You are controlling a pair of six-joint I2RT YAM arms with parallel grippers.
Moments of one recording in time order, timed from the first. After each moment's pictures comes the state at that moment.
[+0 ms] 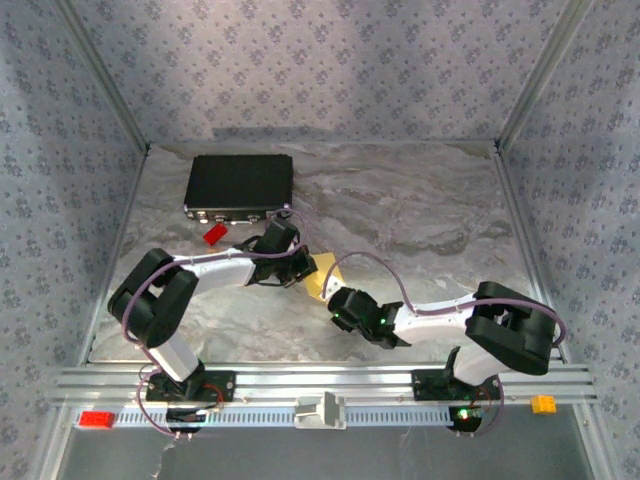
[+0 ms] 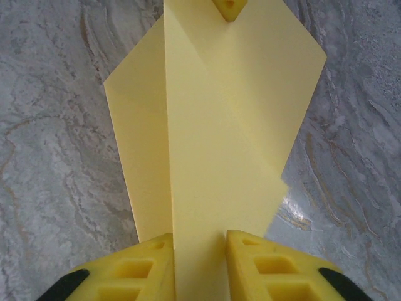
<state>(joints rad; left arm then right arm) -0.69 1.66 0.82 -0.06 0.30 -1.09 1.13 1.47 0.50 0.10 0.45 0.05</state>
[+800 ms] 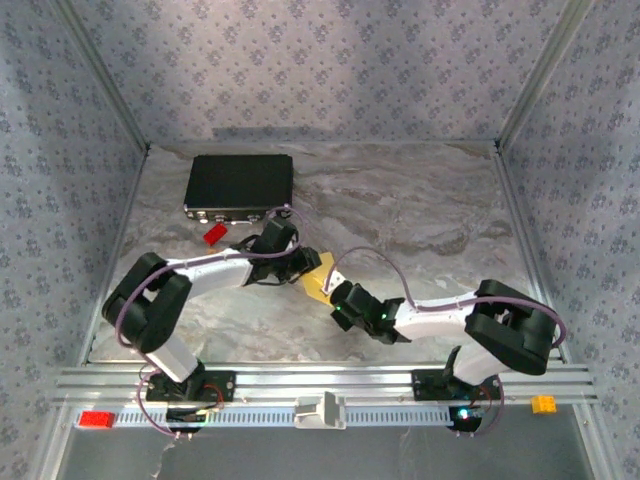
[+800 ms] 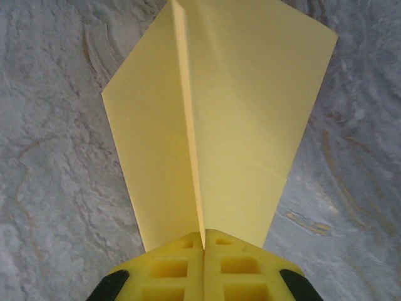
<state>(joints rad) -0.69 1.60 0.82 -0.09 0.27 -1.08 1.07 1.47 0.51 0.11 0.33 0.14</state>
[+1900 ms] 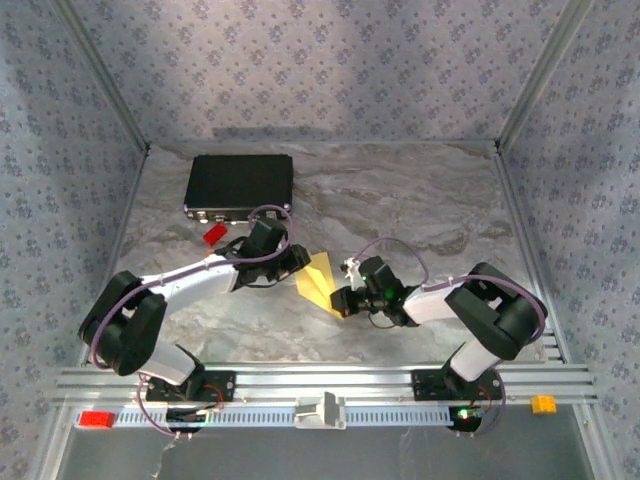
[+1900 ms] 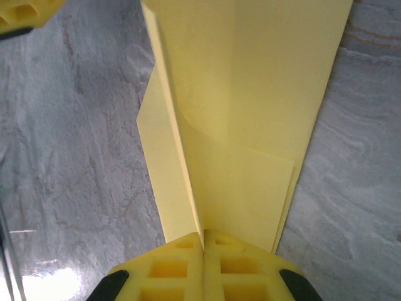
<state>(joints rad) -0.67 1.46 0.77 -0.16 0.16 -1.06 0.76 1.58 0.41 0.48 -0.38 0.56</state>
